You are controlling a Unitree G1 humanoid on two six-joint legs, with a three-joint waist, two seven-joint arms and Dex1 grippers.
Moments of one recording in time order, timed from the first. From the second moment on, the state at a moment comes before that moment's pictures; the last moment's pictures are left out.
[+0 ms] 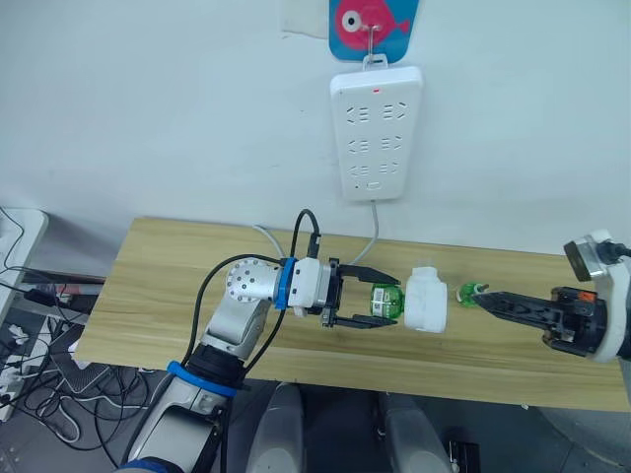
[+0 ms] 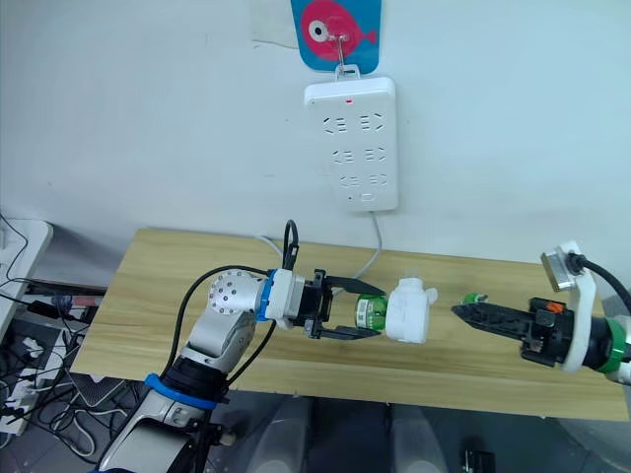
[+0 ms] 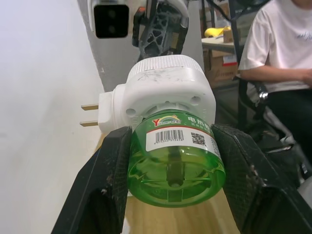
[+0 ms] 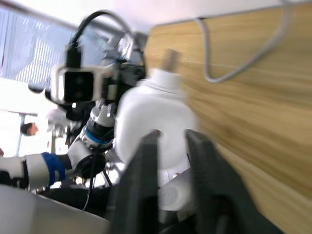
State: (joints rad) left arm -0.51 0.30 -0.27 0.12 -0.35 -0.31 -1.37; right arm 0.17 -1.17 -0.50 -0.31 1.95 1.13 0.37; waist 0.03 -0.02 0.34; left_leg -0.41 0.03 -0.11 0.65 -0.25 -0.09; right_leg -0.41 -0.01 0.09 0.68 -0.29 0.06
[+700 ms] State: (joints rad) left arm -0.56 0.26 -0.28 0.26 -0.34 -0.58 -1.40; right arm 0.13 -1.09 -0.40 -0.42 1.95 1.08 0.39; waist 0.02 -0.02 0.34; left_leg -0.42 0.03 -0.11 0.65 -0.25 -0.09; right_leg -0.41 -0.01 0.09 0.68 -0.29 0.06
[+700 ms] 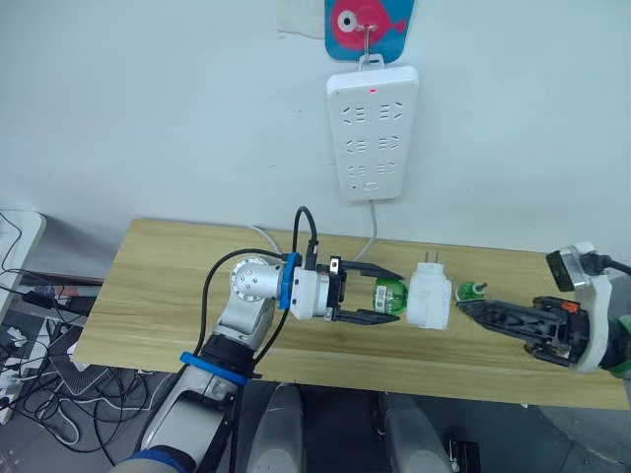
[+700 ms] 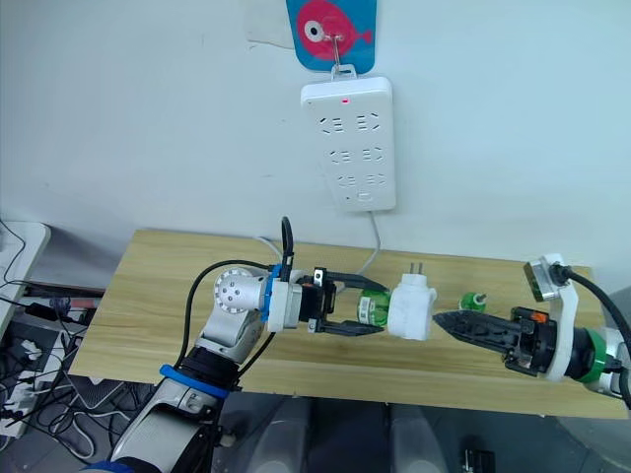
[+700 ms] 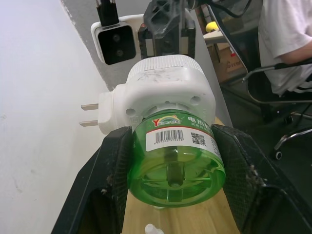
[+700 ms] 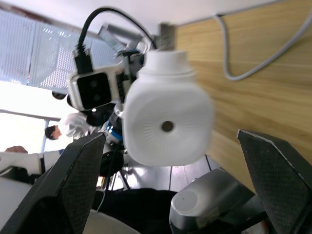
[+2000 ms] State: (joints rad) left arm -0.56 0.26 -0.28 0.25 -0.35 -0.57 -1.40; right arm 0.02 -1.04 -0.25 -0.48 1.95 0.96 0.22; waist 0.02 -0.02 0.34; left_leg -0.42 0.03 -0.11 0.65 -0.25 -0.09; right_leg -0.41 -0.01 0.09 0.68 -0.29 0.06
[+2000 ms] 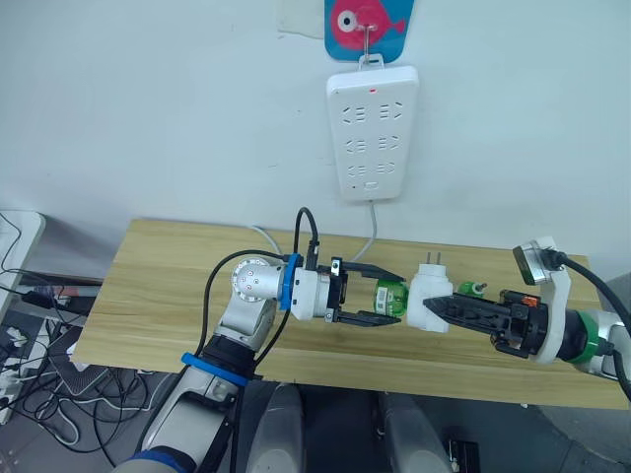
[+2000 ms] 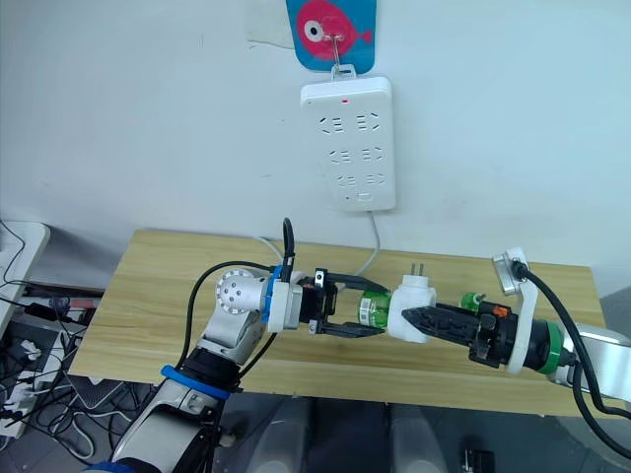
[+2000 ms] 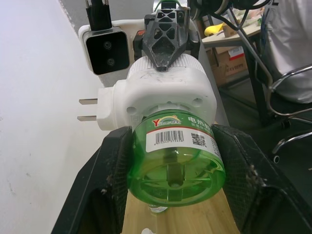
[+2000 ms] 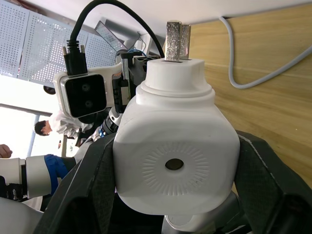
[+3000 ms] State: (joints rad) left arm -0.59 0.35 -0.41 0.12 -0.02 -0.26 -1.21; right arm -0.08 -1.20 -0.17 -0.51 1.95 0.90 -0.37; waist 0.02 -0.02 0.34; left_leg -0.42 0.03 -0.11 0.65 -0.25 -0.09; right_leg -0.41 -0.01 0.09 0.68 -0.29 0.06
